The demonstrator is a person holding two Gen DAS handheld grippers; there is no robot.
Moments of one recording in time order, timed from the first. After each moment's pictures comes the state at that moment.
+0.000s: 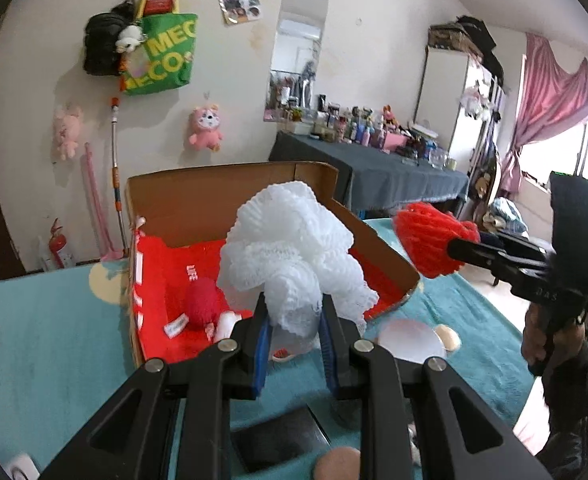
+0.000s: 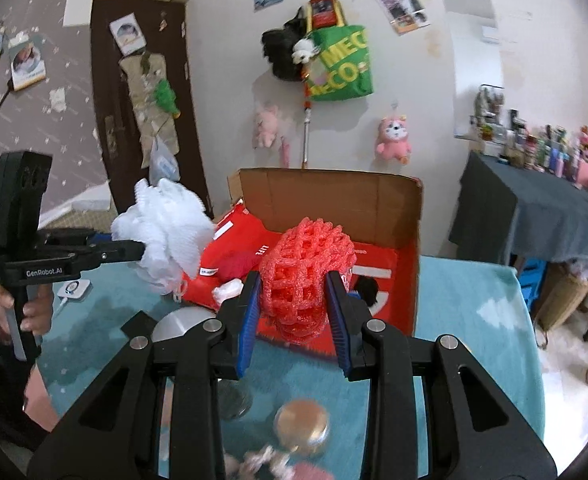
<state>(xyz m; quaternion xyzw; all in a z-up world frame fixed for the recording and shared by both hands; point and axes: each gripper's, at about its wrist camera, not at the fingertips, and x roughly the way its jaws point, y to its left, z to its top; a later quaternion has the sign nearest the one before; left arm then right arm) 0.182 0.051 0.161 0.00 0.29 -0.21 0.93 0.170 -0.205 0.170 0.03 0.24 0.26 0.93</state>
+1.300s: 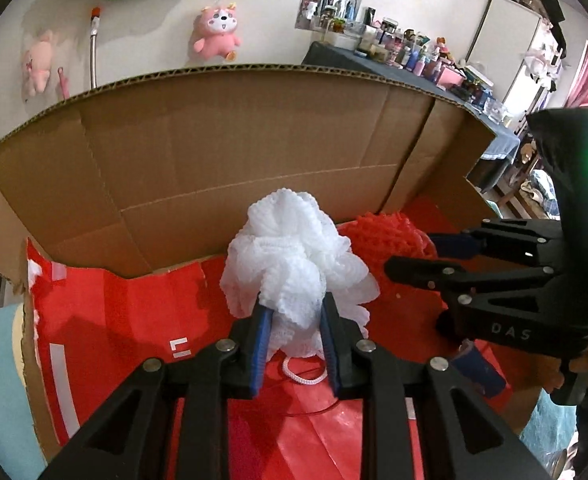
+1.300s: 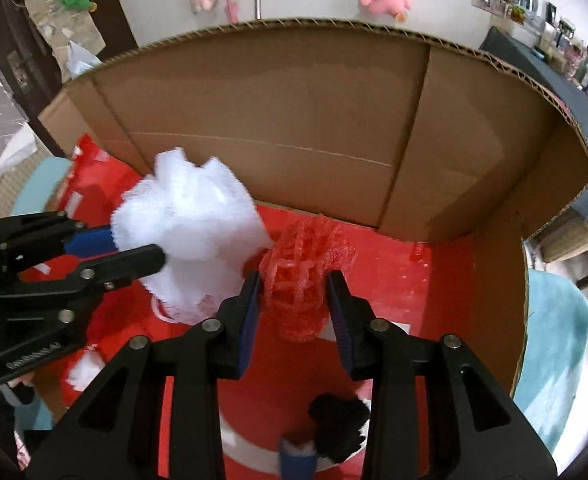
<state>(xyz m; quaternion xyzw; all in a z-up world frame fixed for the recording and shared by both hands) 0.424 0.030 0.077 0.00 0.45 -0.18 0.87 0.460 -0.135 0.073 -0.01 0.51 0.21 0.84</state>
